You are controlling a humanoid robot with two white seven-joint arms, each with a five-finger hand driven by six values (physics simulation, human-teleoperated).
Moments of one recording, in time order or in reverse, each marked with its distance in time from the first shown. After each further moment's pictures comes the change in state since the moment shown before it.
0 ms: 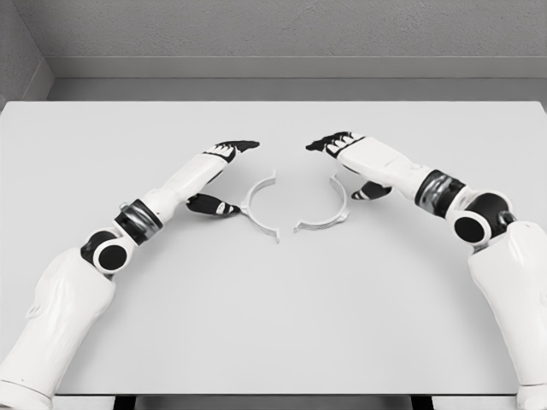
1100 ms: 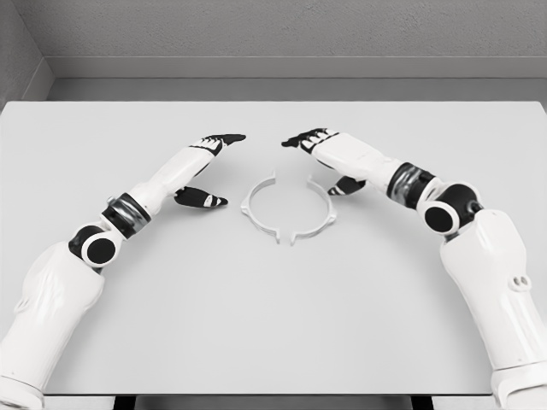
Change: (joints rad) left arm -0.025 0.027 0.011 0.032 0.008 0.000 0.000; right arm -0.064 0.074 0.052 0.066 0.029 0.022 -0.009
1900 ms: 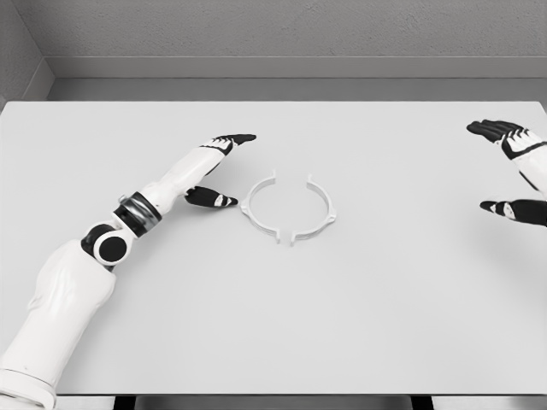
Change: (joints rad) left arm -0.017 -0.038 -0.008 0.028 -0.007 0.000 0.000; right arm 0.525 -0.260 -0.624 -0.466 -0.507 -0.095 0.081
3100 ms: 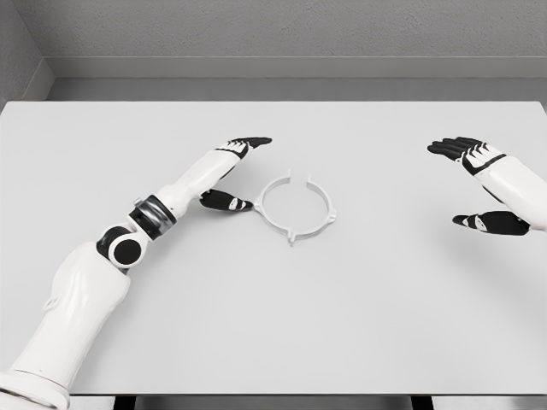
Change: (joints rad) left arm 0.006 -0.044 -0.002 -0.008 -0.017 0.000 0.000; right arm -0.002 -0.006 0.078 -0.024 -0.002 -0.001 0.039
